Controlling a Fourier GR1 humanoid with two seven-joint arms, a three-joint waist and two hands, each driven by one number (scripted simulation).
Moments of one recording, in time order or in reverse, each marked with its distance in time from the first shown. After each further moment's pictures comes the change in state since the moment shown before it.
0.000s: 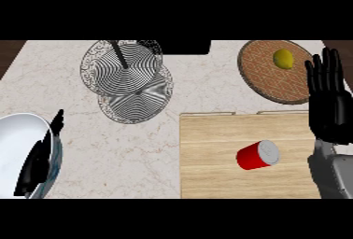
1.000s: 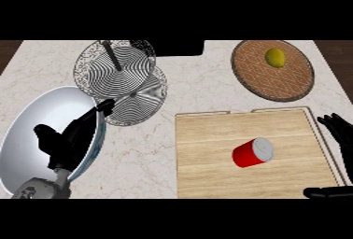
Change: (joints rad) left arm -0.155 -0.179 0.011 -0.030 0.271 -0.231 0.091; right arm 0.359 -0.172 -0.044 -0.001 0.003 0.519 -0.482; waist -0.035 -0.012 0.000
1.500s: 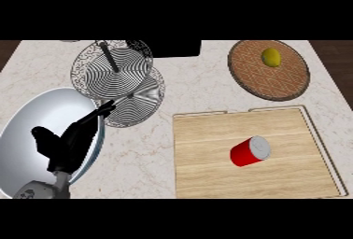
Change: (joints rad) left arm 0.021 -0.004 0.006 0.000 0.022 -0.010 -0.007; right arm 0.225 -0.183 -0.088 -0.368 0.271 -0.180 0.252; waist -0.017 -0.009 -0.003
